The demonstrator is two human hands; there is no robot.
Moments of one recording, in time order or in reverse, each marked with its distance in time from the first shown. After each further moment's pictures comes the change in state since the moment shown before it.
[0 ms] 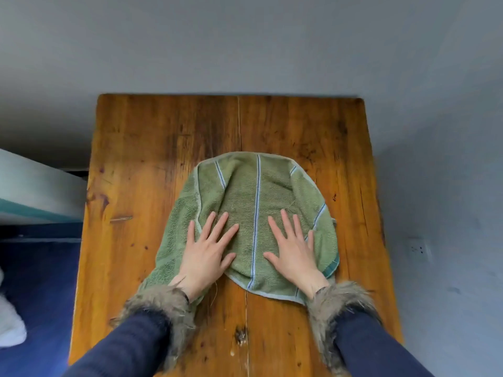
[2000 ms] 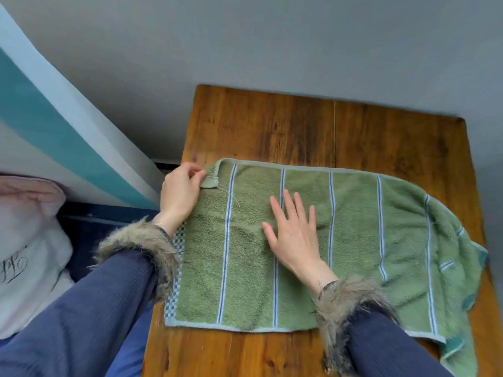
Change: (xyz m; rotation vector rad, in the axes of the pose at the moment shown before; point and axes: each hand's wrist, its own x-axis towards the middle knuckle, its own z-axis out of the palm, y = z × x) left_hand 0.001 -0.225 -0.044 -0.693 0.505 -0.608; right_hand 0.054 -0.185 0.020 -0.074 0.270 -0.168
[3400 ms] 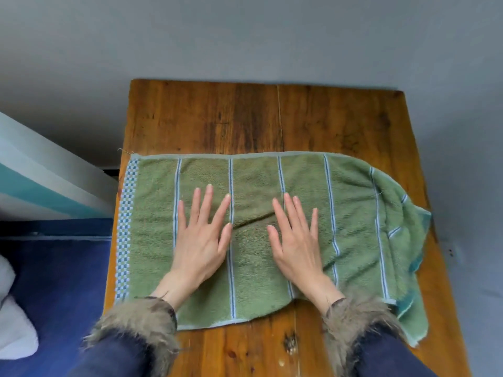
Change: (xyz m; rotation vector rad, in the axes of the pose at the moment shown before) left_hand -0.123 0.049 0.078 0.452 -0.238 0.504; right_hand -0.058 0.085 0.013 0.085 0.223 0.075
